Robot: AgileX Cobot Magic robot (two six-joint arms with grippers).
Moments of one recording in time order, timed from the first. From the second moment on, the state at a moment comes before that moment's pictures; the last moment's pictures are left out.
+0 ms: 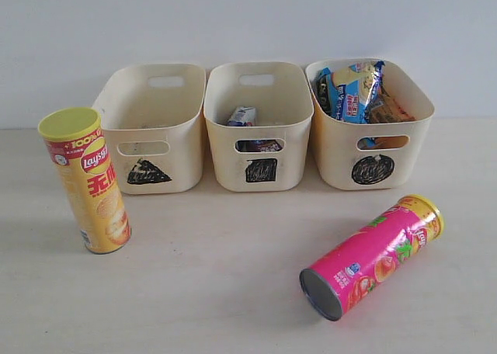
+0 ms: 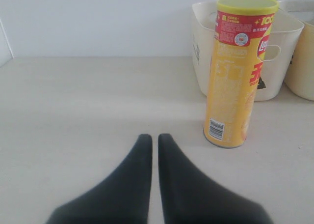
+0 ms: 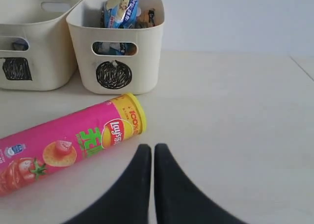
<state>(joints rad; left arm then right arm) 0.07 0.00 0.00 -0.06 0.29 0.06 0.08 0.01 -0.05 -0.05 0.36 0.03</state>
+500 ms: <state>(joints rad) 0.07 0.00 0.00 -0.06 0.29 0.06 0.08 0.01 0.00 -0.04 0.32 0.04</state>
